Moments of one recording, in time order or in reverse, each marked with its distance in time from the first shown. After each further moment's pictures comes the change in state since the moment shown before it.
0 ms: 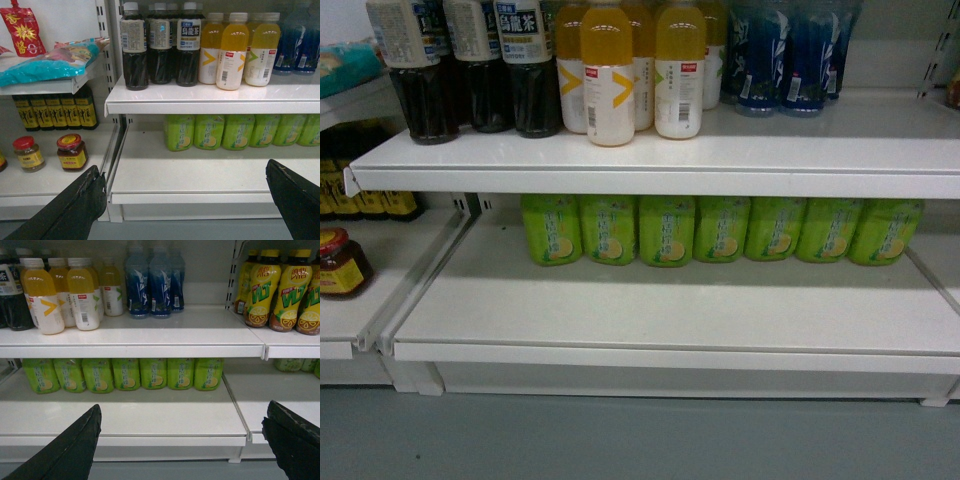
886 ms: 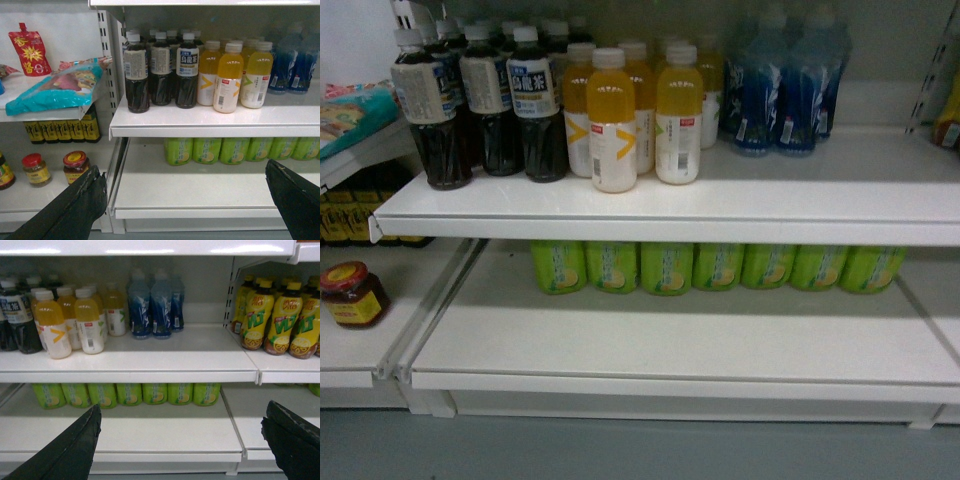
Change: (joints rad) left arm 0.000 0.000 0.000 0.000 0.002 0.001; right arm 0.000 0.000 0.000 -0.001 -0.001 0.000
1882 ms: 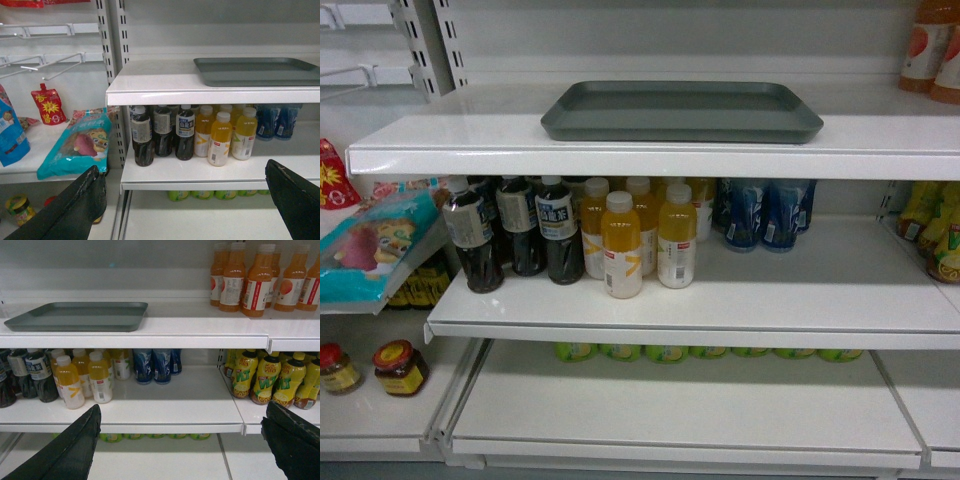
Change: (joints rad) left arm 0.000 0.000 0.000 0.000 -0.002 0.010; right arm 0.000 0.000 0.000 0.001 -0.001 -0.003
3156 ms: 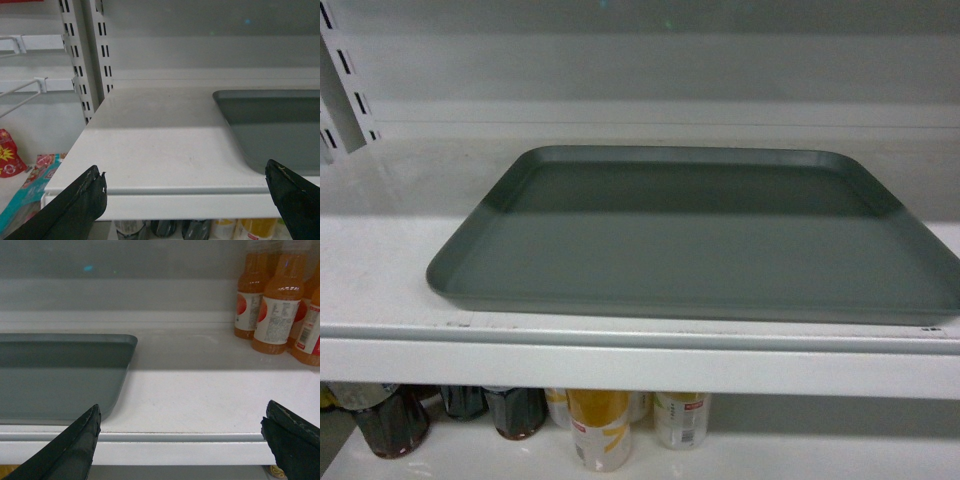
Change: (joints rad) left arm 0.000 0.000 0.000 0.004 0.000 0.000; right arm 0.000 0.000 0.000 0.002 0.000 0.000
